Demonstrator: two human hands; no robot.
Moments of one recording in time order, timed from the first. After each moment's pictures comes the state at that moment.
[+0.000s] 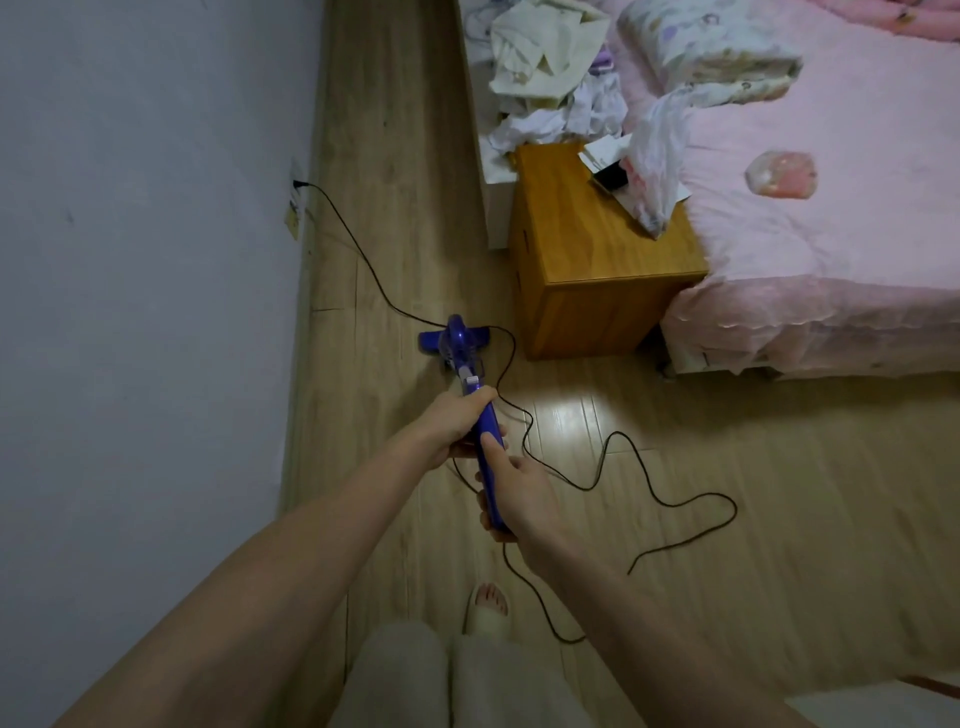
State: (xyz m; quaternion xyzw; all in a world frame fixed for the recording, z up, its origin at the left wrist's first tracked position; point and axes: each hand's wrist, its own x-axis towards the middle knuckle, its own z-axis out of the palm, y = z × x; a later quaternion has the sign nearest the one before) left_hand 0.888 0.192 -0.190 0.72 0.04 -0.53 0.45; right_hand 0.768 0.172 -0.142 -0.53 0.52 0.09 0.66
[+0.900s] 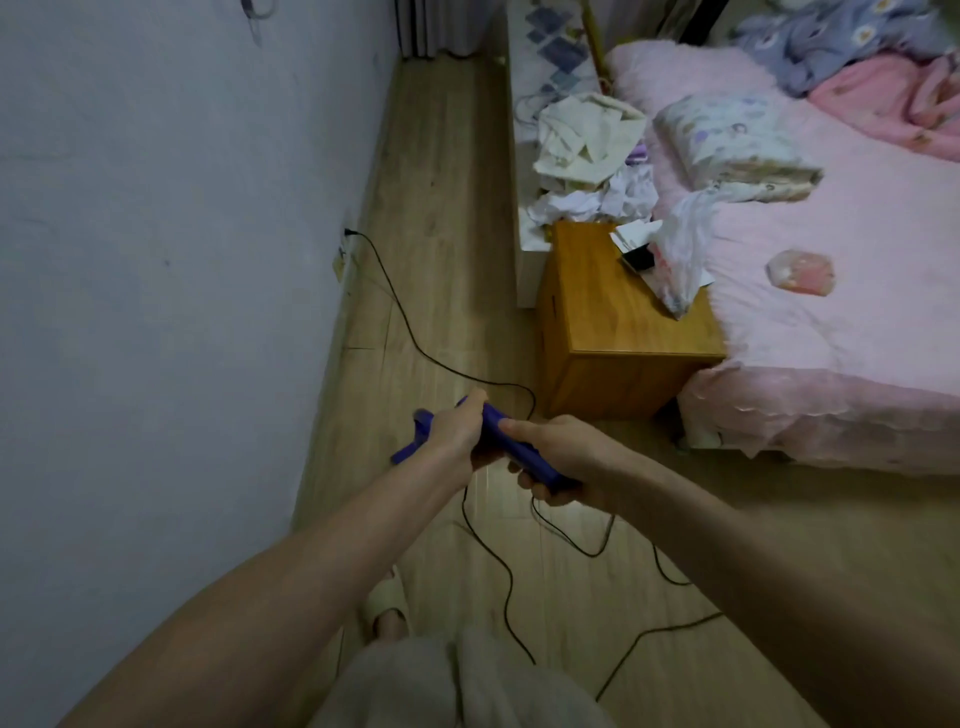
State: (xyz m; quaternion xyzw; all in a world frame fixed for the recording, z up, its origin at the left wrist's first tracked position) left_hand 0.922 0.191 -0.137 0.67 0.21 -0.44 0.56; right_hand 0.830 0.104 -0.054 -0.65 0.39 0.25 0.61
